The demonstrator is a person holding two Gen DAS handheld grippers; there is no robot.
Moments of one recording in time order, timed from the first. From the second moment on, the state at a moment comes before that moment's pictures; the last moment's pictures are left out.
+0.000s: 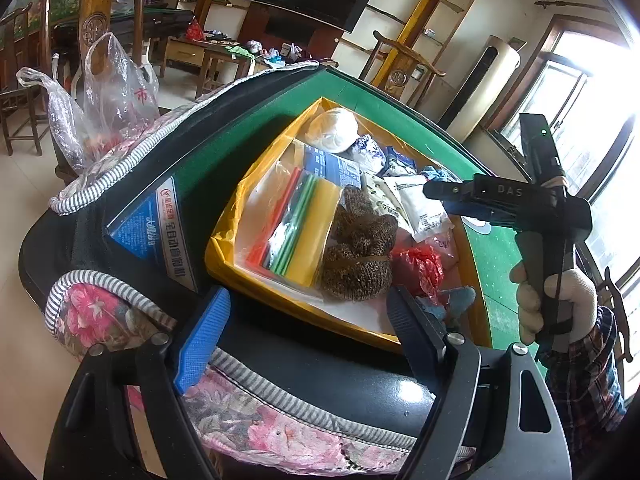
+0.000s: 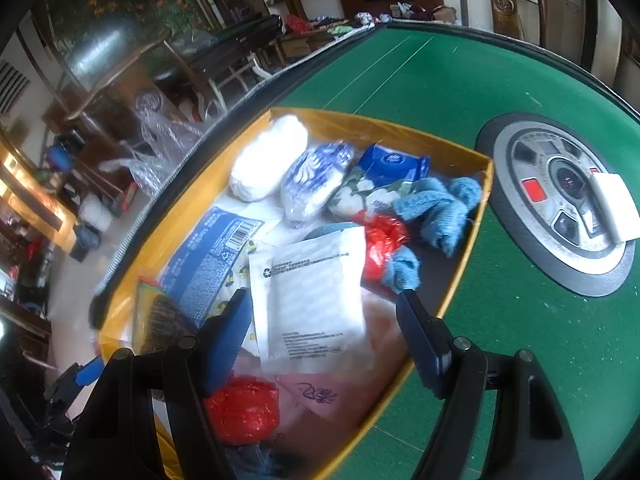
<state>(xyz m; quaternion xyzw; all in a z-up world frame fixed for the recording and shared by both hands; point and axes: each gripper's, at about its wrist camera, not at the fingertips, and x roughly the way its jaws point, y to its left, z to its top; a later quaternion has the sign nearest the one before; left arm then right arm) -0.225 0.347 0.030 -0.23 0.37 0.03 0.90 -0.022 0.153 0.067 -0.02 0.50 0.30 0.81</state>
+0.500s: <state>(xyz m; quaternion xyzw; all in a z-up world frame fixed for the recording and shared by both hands) -0.219 0.311 0.047 -0.18 0.37 0.03 0.91 -0.069 0.102 0.087 -0.01 0.45 0.30 0.84</state>
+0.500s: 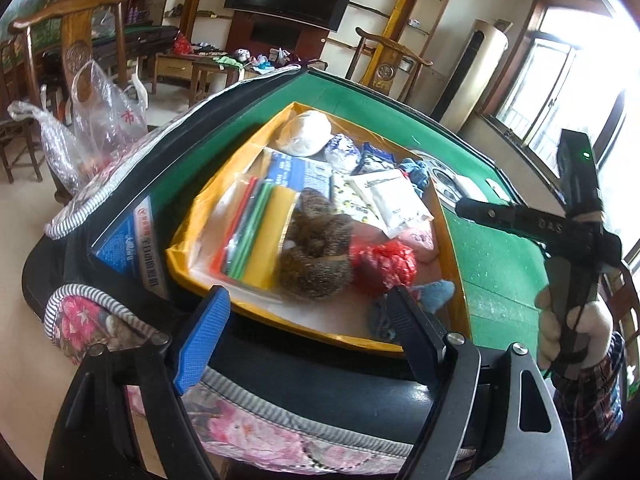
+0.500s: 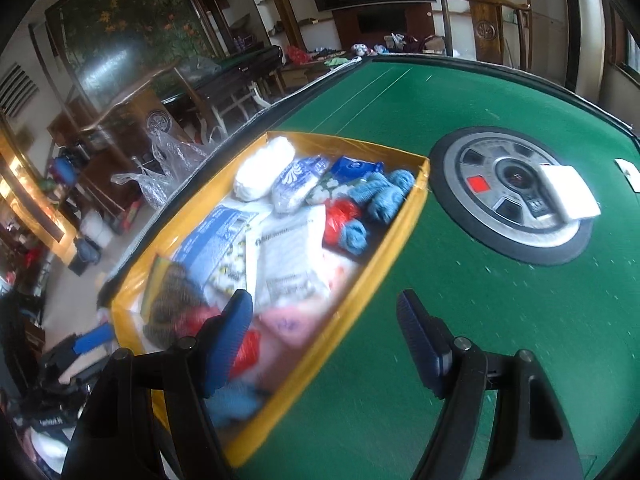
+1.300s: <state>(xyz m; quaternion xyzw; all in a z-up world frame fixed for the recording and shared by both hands) -0.216 0.217 0.087 0.00 0.33 0.14 0.93 -0.144 0.031 0.072 -0.04 0.41 0.29 0.87</state>
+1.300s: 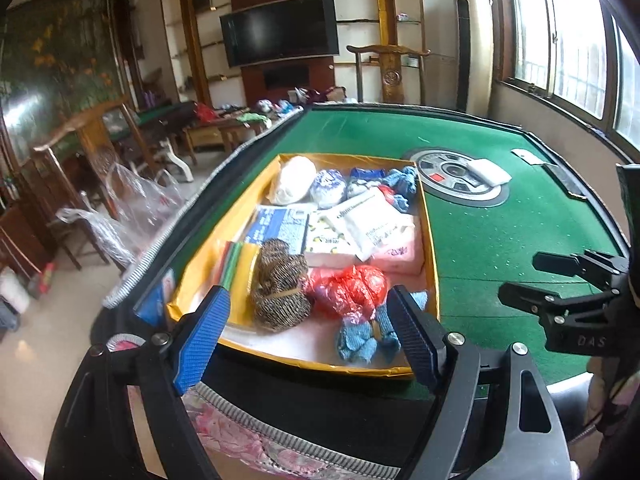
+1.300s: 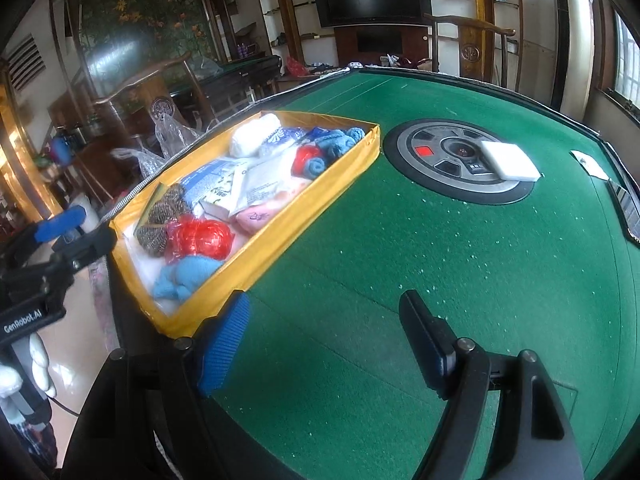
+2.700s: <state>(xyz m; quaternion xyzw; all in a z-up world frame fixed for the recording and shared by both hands) -0.228 0.263 0.092 -0.08 0.28 0.27 0.92 -0.186 0.099 0.066 -0.16 0.33 0.25 0.90</state>
